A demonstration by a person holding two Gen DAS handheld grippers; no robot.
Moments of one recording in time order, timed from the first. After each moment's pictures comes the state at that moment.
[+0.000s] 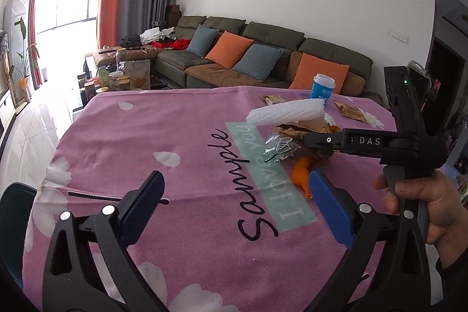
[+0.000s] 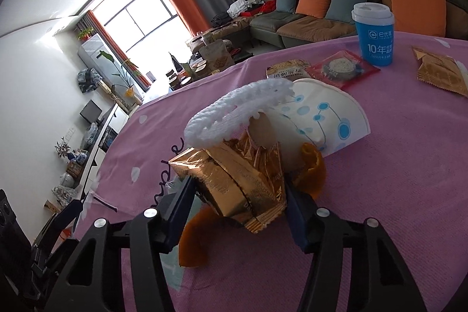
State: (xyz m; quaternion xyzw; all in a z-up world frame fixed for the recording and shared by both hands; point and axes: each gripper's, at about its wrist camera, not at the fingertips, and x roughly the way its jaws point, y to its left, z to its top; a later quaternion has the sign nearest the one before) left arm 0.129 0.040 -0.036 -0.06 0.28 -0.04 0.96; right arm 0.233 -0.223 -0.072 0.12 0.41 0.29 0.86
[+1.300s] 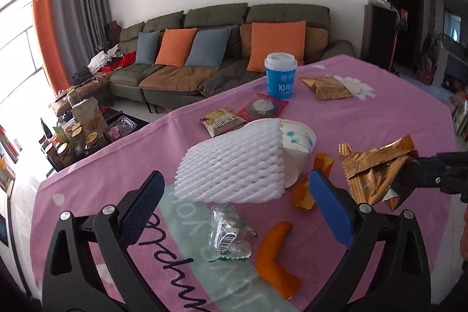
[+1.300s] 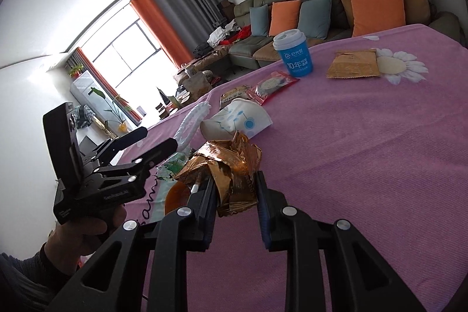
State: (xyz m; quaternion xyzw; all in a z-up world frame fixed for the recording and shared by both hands) left arm 0.273 -0.065 -0.030 0.11 0.32 -0.14 0.93; right arm 0.176 -0.326 -0.053 0.19 0.37 0.24 0.88
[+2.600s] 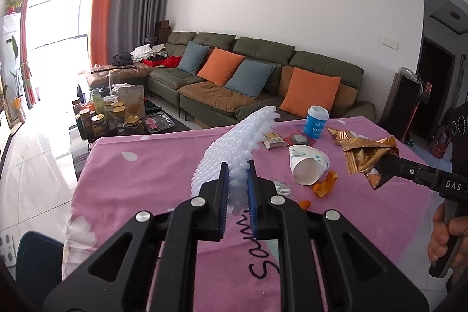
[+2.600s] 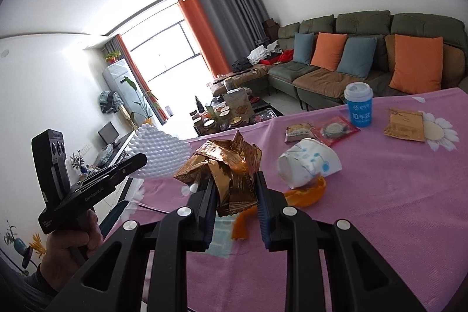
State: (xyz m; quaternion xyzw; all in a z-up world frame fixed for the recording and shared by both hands) left arm 0.133 0.078 0.034 -0.04 0.24 -0.05 0.97; right arm 0.146 -0.262 0.016 0.12 0.29 0.32 0.89
